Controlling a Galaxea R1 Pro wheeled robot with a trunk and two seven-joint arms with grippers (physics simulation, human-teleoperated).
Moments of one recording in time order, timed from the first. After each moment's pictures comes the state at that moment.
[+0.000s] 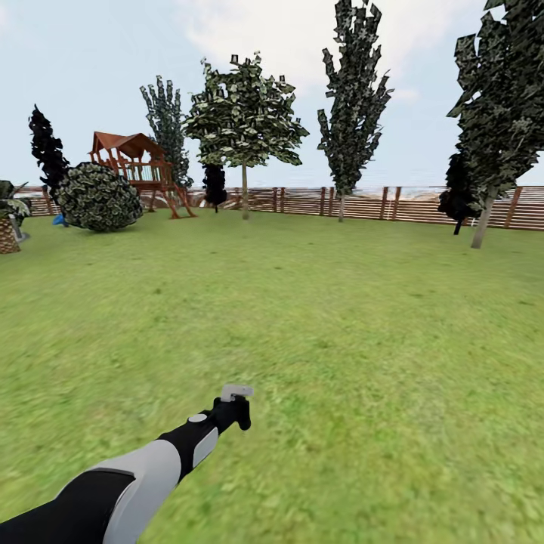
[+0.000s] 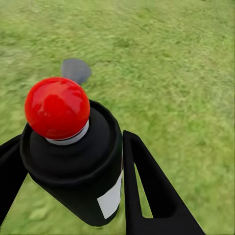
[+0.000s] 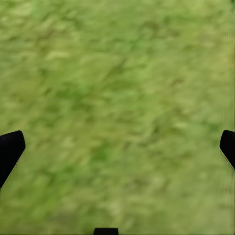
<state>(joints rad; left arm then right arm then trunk) -0.87 -0.15 -0.05 -0.03 0.04 -0.16 -0.19 -0.33 -0.09 0.02 0.05 -0.02 -0.30 0.09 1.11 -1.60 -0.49</state>
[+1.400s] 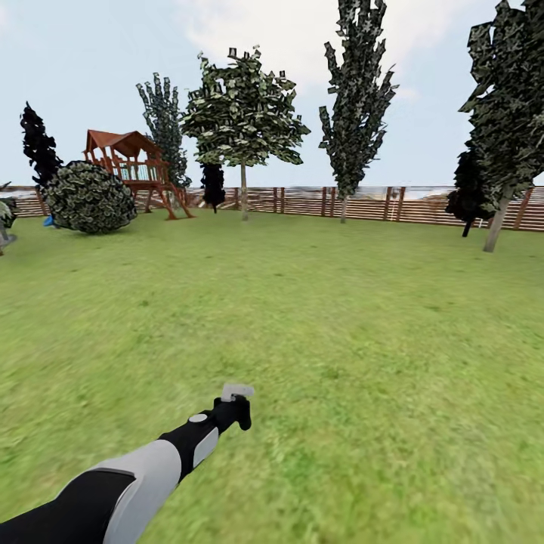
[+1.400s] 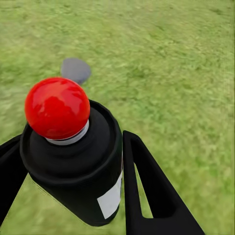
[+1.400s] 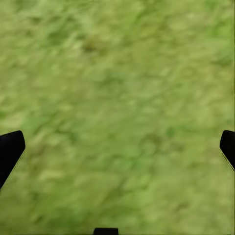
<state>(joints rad) -0.87 -0.15 -0.05 -0.03 0.04 -0.16 -0.19 -0.33 -0.09 0.02 0.05 -0.02 -0.30 0.09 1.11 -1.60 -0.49</state>
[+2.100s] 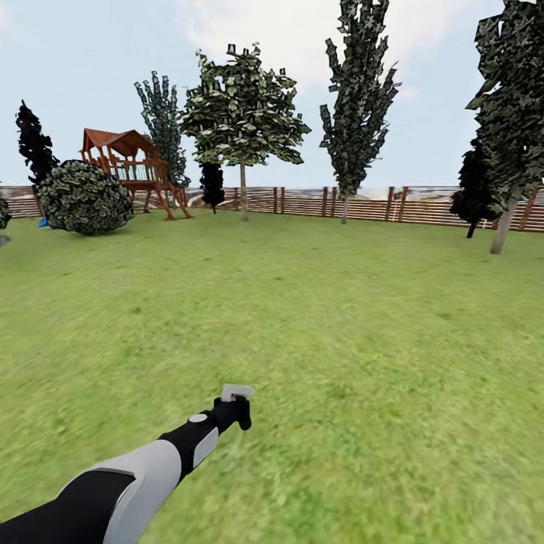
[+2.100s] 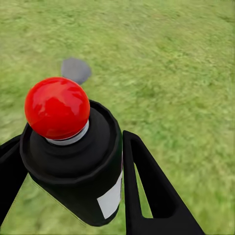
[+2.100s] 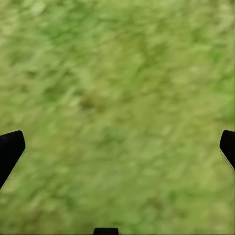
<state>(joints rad) -0.87 -0.15 -0.05 -0.03 0.04 -0.16 -0.19 -0.33 -0.09 0.02 0.05 -0.02 -0.30 0.09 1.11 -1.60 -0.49</state>
